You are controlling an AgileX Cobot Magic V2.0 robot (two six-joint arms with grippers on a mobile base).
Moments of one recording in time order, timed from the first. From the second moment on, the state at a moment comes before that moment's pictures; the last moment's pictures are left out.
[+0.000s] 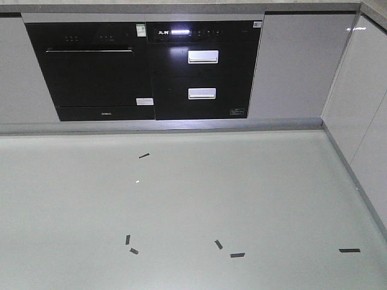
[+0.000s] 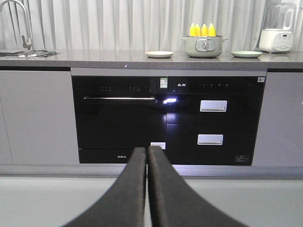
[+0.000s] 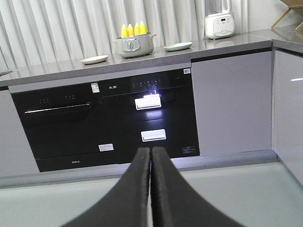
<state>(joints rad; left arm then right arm) 0.06 -0.01 0.03 -0.06 0.05 0.00 0.07 -0.01 0.03 -0.16 0.08 0.37</state>
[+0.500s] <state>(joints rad) 0.06 -0.01 0.03 -0.06 0.05 0.00 0.07 -0.01 0.03 -0.16 0.08 0.37</state>
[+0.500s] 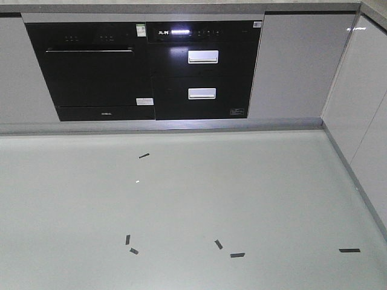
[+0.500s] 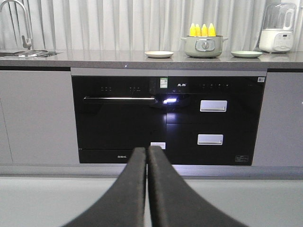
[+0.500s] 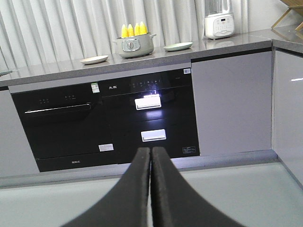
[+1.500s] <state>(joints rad) 0.06 -0.01 0.03 -0.06 0.05 0.00 0.07 -0.01 0.03 -0.16 0.08 0.37</state>
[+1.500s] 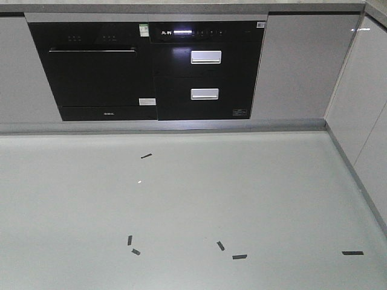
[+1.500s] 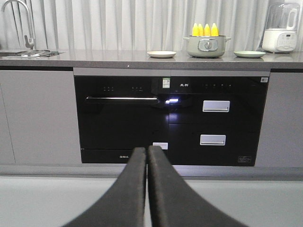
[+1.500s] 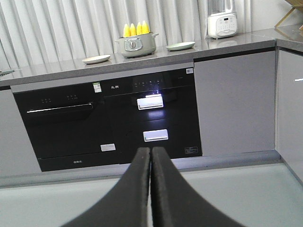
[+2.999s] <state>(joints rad) 0.06 -0.01 0.03 -0.06 0.05 0.00 0.07 -0.01 0.03 -0.16 0.08 0.37</state>
